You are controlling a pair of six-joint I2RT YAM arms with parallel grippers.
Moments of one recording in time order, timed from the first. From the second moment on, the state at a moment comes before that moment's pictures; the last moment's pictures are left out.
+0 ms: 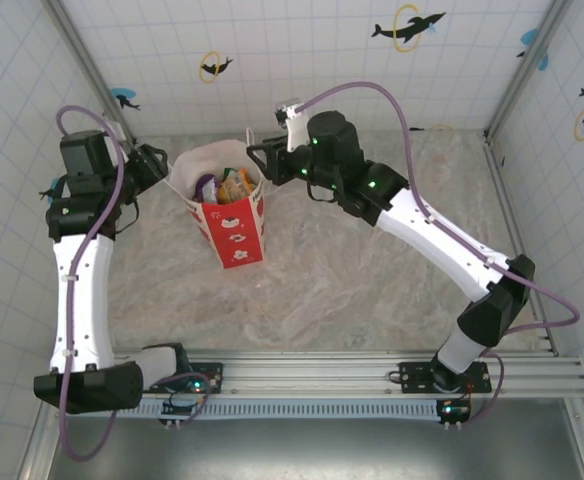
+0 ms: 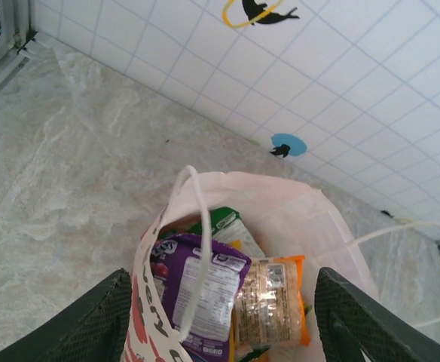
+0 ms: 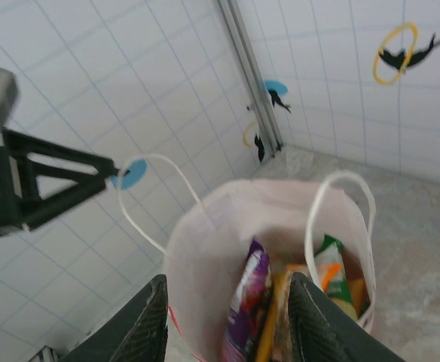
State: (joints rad) left arm 0.08 1.18 1.48 -0.84 0.24 -0.46; right arm 0.85 1.65 1.73 -0.33 -0.11 0.36
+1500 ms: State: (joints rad) left arm 0.13 1.24 1.40 -0.70 0.46 -0.49; right arm 0.72 1.98 1.95 -0.20 -0.41 0.65
